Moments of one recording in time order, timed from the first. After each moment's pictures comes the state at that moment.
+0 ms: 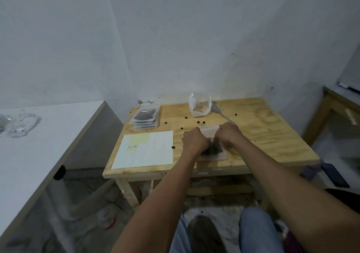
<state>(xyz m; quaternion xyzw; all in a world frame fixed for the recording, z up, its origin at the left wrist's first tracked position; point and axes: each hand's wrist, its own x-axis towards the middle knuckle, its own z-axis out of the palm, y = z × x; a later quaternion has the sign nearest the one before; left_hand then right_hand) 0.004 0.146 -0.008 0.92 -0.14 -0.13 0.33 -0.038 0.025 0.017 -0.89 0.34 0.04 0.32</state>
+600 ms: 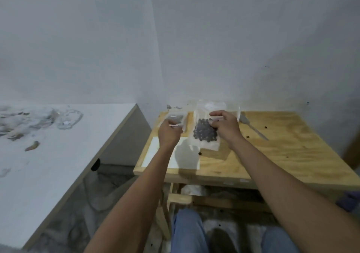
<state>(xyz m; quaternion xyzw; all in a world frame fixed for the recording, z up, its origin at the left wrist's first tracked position) 0.055 0.292 0.034 0.81 0.02 0.03 0.59 0.006 0.103 0.045 -0.74 0.15 -0.18 0.64</state>
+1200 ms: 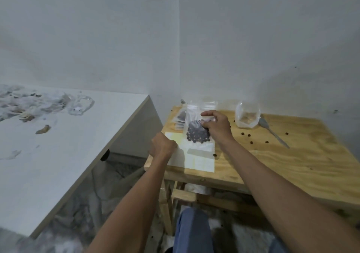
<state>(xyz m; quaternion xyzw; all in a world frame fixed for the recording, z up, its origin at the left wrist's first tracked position) 0.074 0.356 -0.010 0.91 0.15 0.01 0.39 0.052 0.174 0.031 -0.77 0.10 -0.18 0.60</state>
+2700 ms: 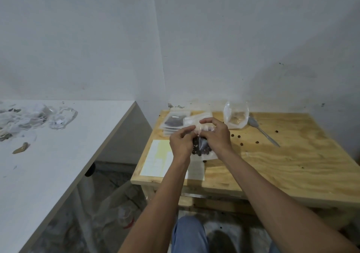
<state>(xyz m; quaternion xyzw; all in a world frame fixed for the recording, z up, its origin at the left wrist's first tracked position) 0.068 0.254 -0.003 0.65 0.05 0.01 0.76 0.047 0.138 0.012 -0.77 0.12 -0.21 0.59</state>
